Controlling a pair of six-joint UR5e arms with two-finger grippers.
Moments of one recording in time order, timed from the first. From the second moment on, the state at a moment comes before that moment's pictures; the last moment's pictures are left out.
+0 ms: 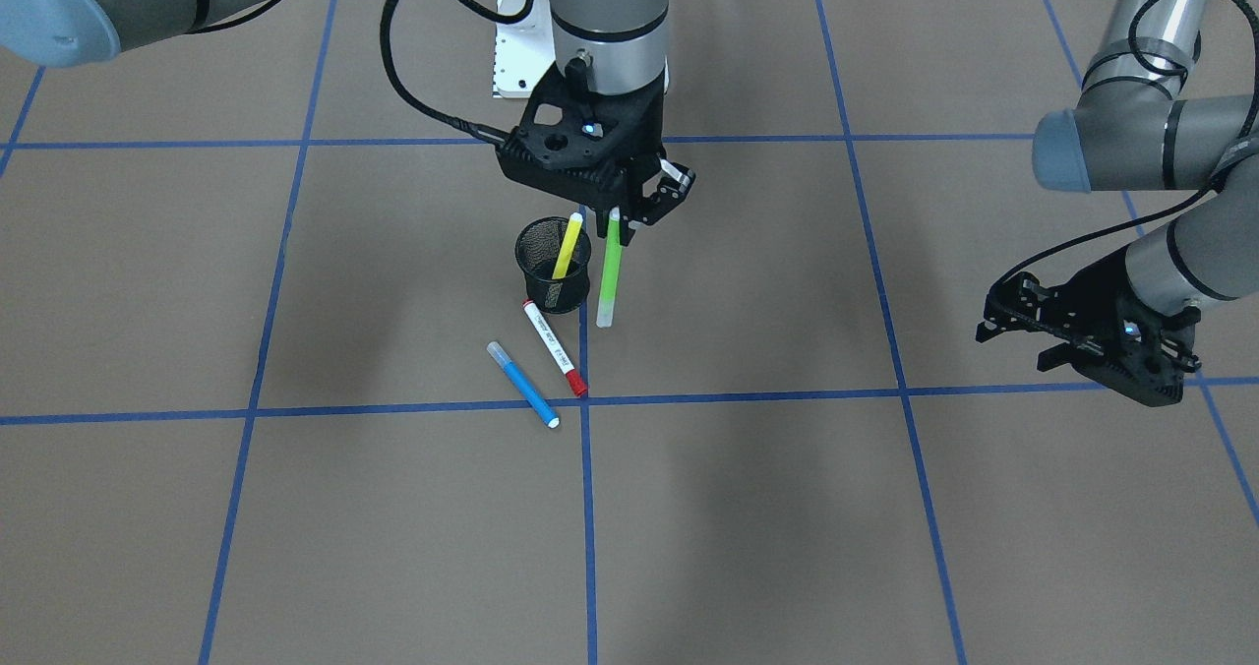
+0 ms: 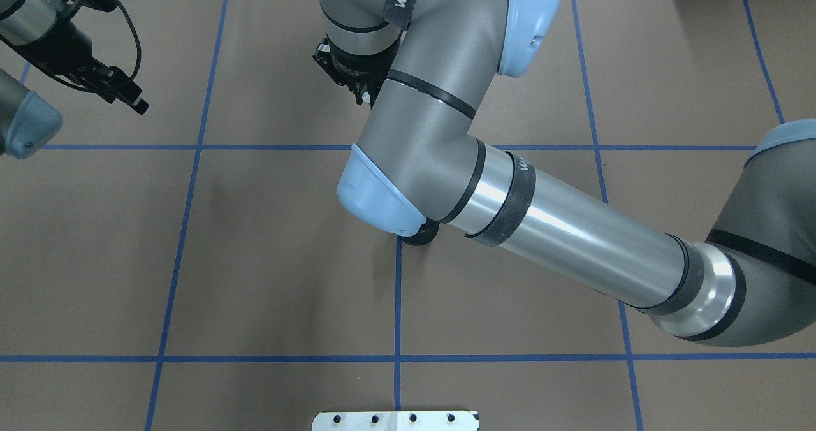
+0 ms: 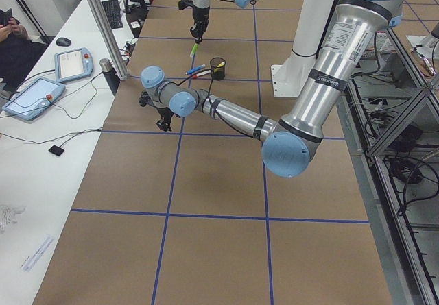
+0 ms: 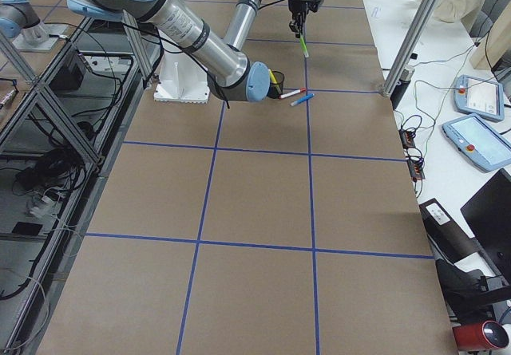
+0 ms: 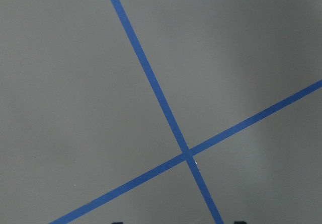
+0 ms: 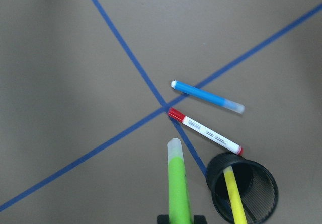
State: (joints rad) left arm -1.13 -1.98 -1.50 -1.75 -2.43 -0.25; right arm 0.66 -0.46 1.51 -1.81 1.87 1.49
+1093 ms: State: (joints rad) left arm -1.13 -1.96 -1.44 -1.75 -2.43 -0.27; right arm 0.58 -0.54 1.31 -1.46 1.72 0.80
